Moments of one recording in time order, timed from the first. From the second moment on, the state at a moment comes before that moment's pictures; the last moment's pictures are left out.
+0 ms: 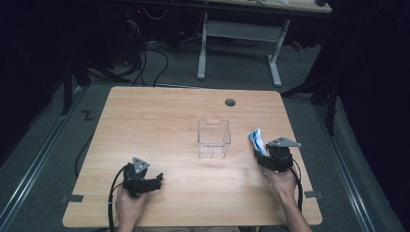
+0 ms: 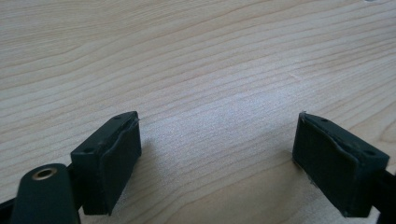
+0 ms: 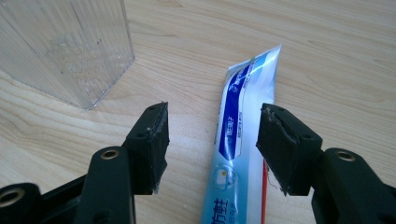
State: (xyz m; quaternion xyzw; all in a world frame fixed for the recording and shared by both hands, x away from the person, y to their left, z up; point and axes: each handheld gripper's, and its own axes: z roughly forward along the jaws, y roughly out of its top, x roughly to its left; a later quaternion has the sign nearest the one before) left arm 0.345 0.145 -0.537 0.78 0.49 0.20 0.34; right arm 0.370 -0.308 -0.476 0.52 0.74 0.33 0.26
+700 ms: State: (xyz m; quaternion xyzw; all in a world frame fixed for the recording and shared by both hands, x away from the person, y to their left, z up) left arm 0.346 0.145 -0.537 0.78 0.49 0.20 0.34; right arm 0.404 -0.301 -0.473 0.52 0.75 0.31 0.25
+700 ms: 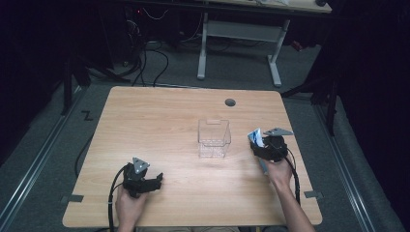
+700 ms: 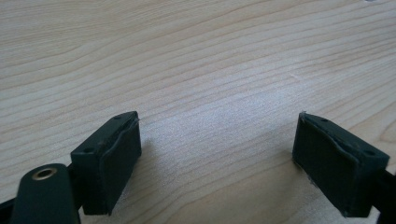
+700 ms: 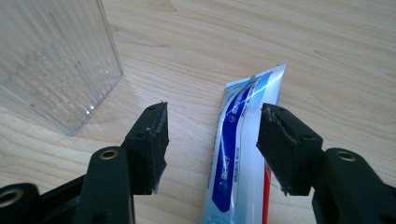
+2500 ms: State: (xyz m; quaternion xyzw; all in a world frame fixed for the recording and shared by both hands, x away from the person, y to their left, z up) left arm 0.345 0.145 -0.537 0.78 0.48 0.20 0.34; right arm 0.448 -0.308 -0.494 0.55 0.78 0.21 0.22
